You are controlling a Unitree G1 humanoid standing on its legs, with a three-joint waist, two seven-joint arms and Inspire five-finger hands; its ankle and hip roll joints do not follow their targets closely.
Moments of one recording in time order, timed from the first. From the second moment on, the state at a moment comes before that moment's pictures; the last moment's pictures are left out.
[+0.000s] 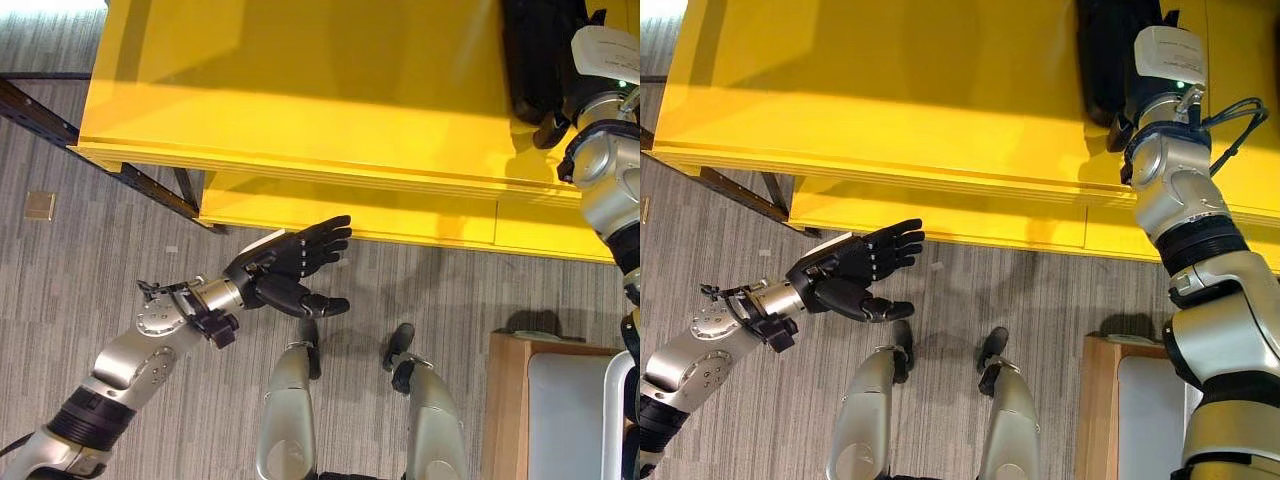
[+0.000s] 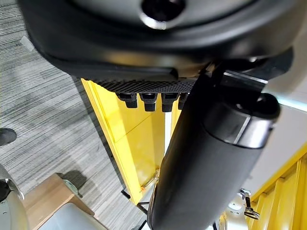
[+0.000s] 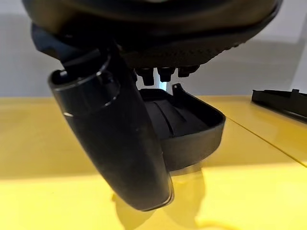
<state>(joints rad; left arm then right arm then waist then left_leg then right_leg) -0.27 0.88 -0.27 -0.13 -0.86 0.11 -0.45 -1.25 -0.87 0.65 0.78 -0.38 0.24 -0.18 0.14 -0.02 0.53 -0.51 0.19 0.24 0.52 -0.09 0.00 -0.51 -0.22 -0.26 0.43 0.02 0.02</state>
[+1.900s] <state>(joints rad) -0.13 0.64 -0.27 -0.20 -0.76 0.08 -0.31 -0.79 -0.74 0.50 -0.15 -0.49 0.06 -0.22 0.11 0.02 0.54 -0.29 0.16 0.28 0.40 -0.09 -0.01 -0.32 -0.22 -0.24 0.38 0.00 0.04</state>
